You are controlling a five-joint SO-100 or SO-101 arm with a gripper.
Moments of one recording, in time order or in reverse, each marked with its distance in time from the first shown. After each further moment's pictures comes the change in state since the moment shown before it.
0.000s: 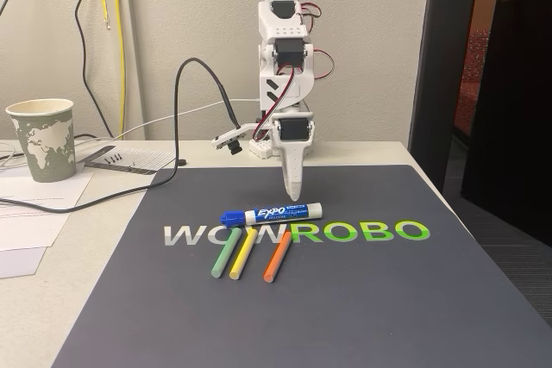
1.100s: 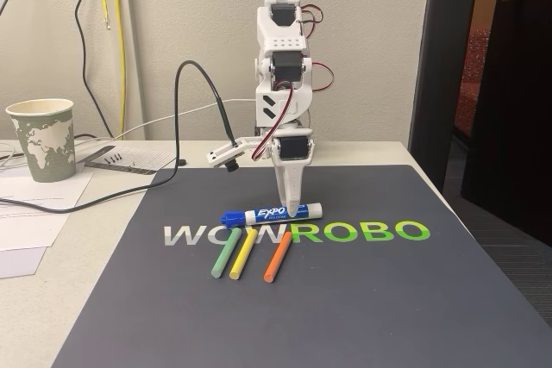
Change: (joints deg) arm 1.0 -12.8 -10.5 2.8 -7.8
